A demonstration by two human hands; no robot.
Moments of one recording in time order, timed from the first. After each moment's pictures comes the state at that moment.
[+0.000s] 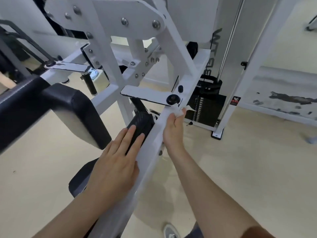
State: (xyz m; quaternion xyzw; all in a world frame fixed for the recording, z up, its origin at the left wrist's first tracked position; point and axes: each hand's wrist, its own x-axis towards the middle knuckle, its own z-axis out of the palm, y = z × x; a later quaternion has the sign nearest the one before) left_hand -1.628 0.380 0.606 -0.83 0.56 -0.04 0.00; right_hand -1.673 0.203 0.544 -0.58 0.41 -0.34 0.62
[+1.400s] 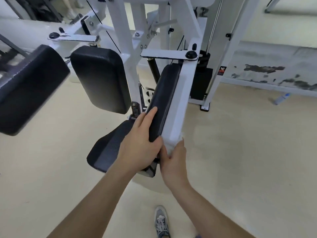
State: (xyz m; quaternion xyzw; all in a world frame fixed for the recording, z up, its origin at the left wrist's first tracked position) left_hand -1.620 0.523 0.612 -0.79 0.49 0.23 -0.28; right_hand -1.723 0.498 0.524 -0.58 0.50 -0.30 0.56
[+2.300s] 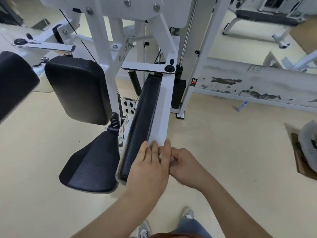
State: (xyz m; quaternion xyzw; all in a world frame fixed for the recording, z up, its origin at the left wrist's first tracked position) left_hand -1.671 0.539 0.584 -0.72 0.69 -0.06 -0.05; right_hand -1.784 0.462 0.614 -0.72 0.38 -0.10 0.56
